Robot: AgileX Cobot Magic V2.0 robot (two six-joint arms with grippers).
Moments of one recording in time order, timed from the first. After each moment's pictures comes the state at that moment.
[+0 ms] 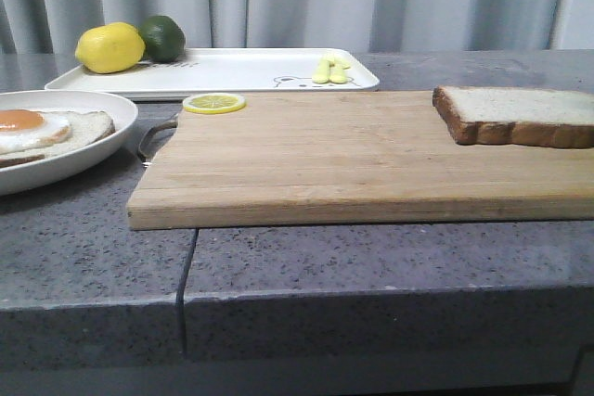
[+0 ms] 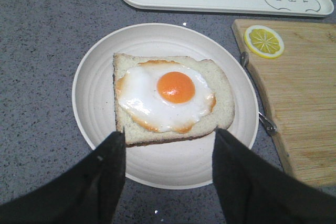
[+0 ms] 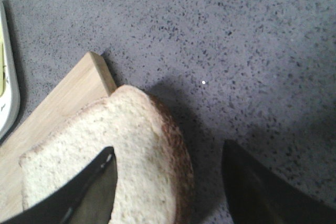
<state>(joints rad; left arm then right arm) 0.00 0.71 -0.73 -0.32 0.75 0.09 -0.01 1.25 -0.62 0.67 0.09 0.14</state>
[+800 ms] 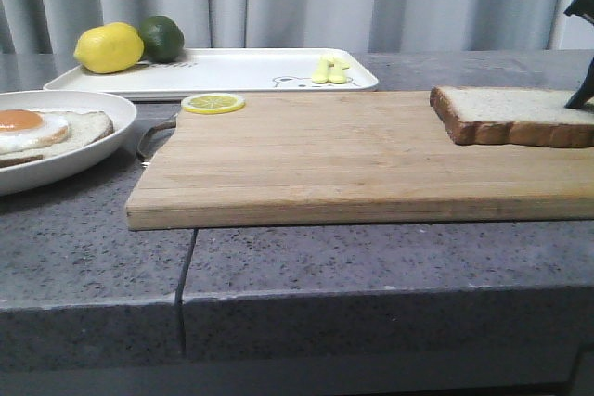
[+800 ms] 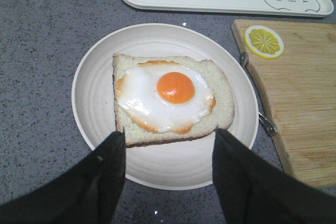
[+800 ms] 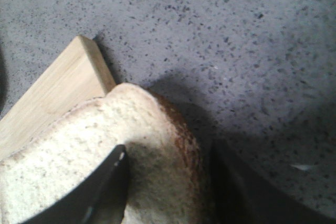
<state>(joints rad) 0.00 0.71 -0.73 -0.32 0.75 0.09 0.04 1.39 -0.69 0.68 0.11 0.14</state>
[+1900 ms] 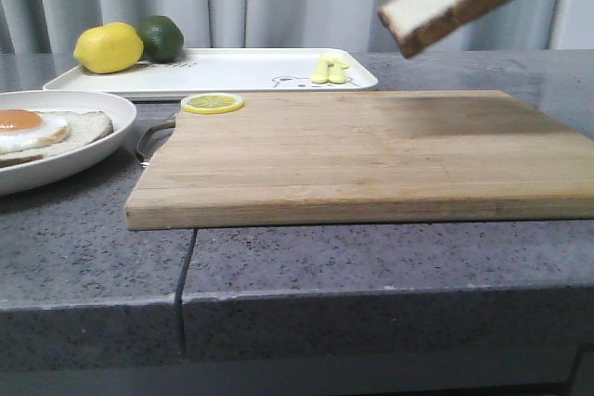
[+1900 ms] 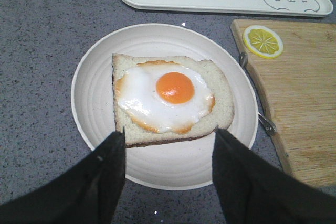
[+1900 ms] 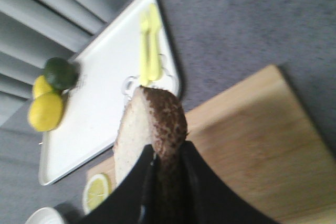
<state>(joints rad) 0.00 0.71 -0.73 -0.32 0.75 0.09 0.16 1.20 -0.92 0.71 0.28 0.12</state>
